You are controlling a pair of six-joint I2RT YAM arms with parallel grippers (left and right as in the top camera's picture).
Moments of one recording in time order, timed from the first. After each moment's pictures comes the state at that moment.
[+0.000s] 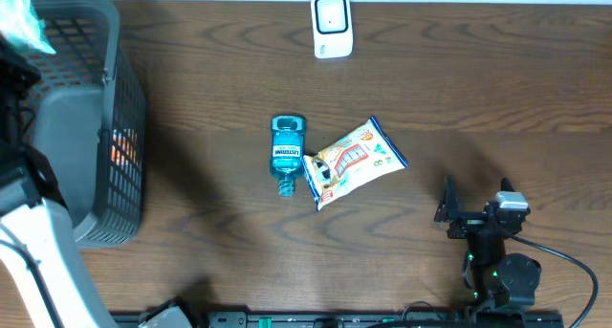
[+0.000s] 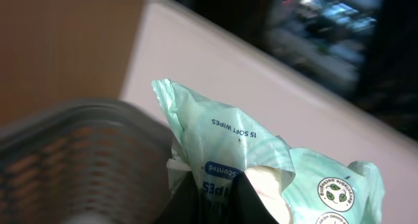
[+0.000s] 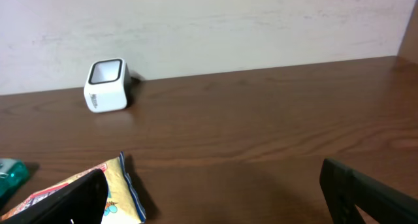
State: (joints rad) left arm 0.57 1.23 1.24 -0.10 0.25 -0.44; right arm -0.04 0.01 0.01 -0.07 -0.04 0.09
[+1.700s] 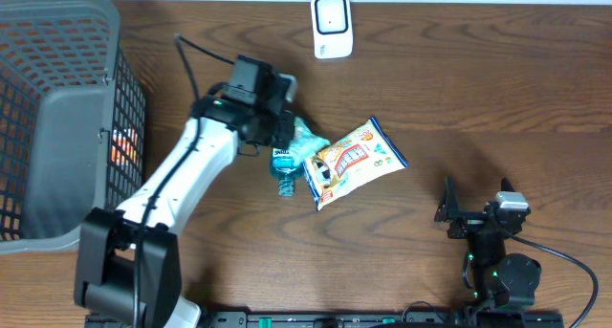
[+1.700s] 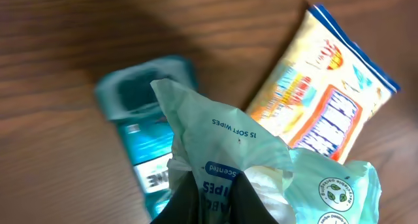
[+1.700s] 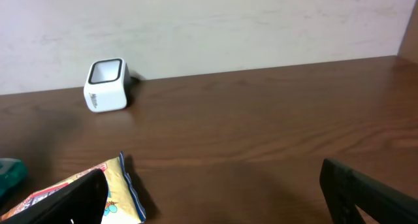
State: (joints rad) left arm -0.35 1.70 1.24 -0.65 0.30 -0.09; right arm -0.04 0.01 0.01 -0.07 -0.04 0.09
